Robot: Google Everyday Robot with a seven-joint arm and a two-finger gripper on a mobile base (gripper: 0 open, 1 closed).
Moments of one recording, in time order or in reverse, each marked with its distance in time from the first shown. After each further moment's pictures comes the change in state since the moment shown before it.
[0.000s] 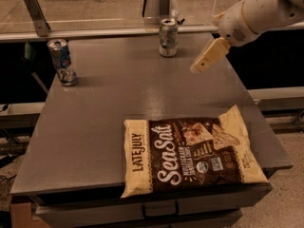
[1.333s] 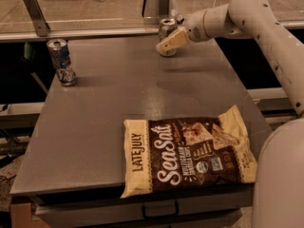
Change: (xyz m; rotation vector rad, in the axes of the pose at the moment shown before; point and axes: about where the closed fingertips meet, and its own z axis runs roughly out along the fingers) arm -0.044 -0.094 0.134 0.057 -0.322 0.207
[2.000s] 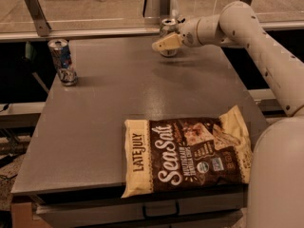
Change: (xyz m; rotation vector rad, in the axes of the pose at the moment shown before) arm 0.015 -0.012 0.029 0.047 -0.040 0.101
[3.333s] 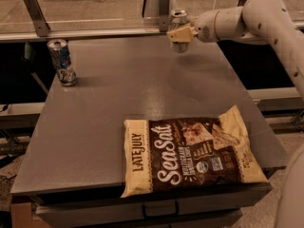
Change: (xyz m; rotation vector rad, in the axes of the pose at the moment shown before) arm -0.022 0.011 -0.058 -0.033 -0.046 0.008
